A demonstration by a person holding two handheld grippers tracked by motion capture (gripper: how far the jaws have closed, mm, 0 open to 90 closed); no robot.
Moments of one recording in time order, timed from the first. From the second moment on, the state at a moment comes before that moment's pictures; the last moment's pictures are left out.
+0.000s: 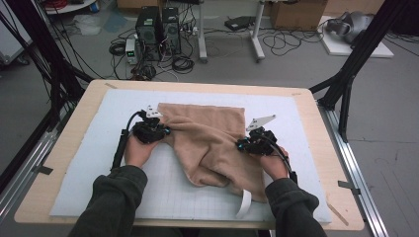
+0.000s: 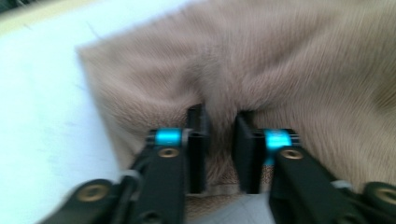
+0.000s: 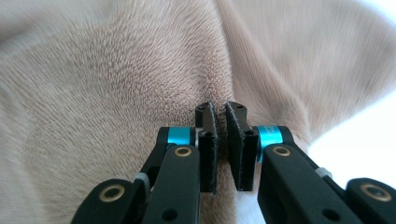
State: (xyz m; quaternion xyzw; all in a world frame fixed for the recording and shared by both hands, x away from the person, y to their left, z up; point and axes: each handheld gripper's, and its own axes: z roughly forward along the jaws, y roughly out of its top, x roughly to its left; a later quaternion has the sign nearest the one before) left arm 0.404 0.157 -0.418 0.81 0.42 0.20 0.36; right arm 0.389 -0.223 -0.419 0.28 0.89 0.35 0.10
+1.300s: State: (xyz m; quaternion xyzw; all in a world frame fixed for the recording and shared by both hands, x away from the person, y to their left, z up) left arm 0.285 0.143 -0.410 0.86 0.30 0.12 0.40; right arm 0.304 -0.228 -0.431 0.21 0.89 0.39 0.05
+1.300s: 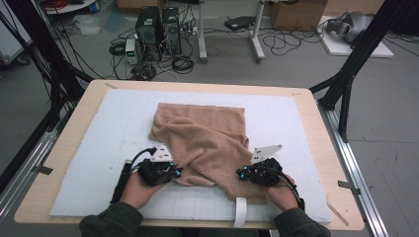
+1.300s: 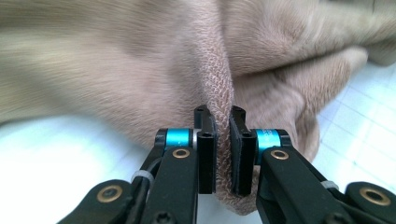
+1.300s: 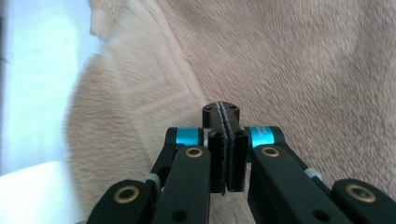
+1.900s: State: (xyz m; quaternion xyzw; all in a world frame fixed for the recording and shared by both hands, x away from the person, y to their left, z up) left arm 0.282 0.206 -0.405 0.83 0.35 0.14 0.41; right arm 0.289 -0.206 -0.434 0.18 0.90 0.39 0.02
